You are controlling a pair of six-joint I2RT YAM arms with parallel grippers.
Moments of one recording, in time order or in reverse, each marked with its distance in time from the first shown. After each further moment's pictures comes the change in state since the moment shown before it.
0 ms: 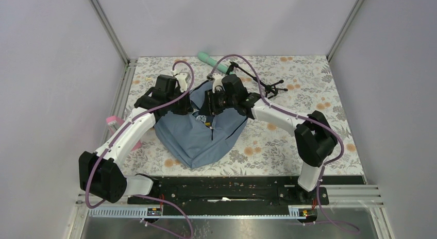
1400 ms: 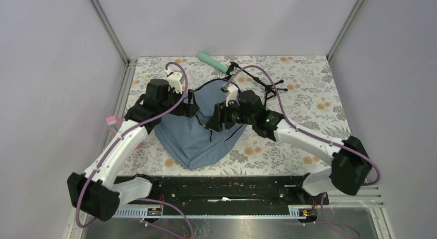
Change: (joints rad) left arm -0.007 -0.133 -0.052 0.063 -0.024 0.026; right arm 0.082 -0.332 -0.288 0.091 0.096 0.060
